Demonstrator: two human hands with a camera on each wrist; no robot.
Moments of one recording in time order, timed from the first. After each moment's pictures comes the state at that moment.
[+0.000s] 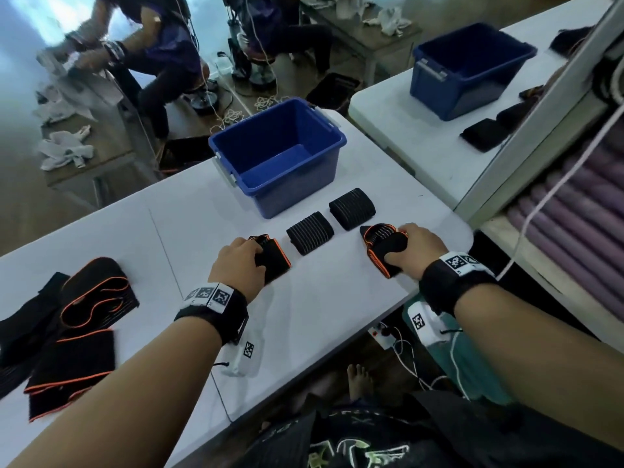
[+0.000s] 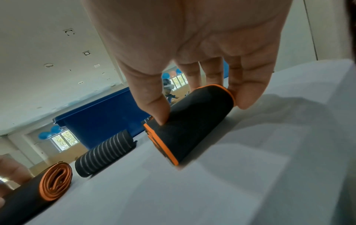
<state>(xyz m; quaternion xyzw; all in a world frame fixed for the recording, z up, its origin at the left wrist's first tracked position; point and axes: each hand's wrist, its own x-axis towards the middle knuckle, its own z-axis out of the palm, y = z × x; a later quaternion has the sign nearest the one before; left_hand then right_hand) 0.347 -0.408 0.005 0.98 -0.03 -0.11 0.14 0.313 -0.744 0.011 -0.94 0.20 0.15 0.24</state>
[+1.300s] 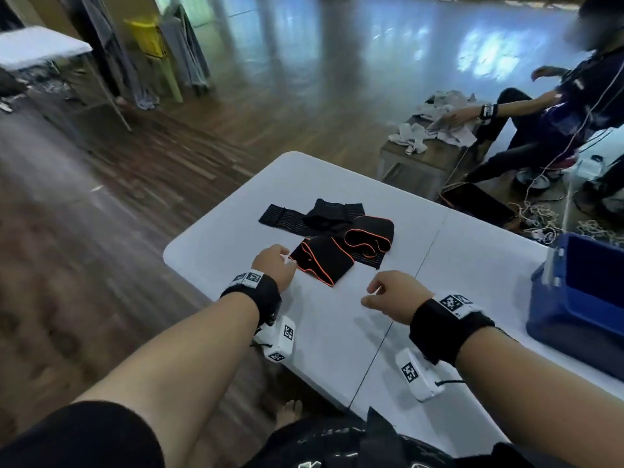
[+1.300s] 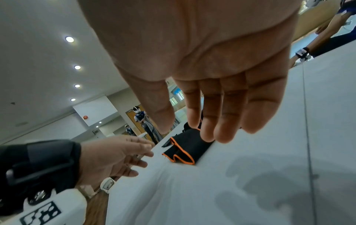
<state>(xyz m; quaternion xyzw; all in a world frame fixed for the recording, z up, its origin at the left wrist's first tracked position) 0.137 -0.153 0.013 0.78 0.53 0.09 0.32 0.316 -0.353 0.061 -0.84 -0.44 0.29 0.13</state>
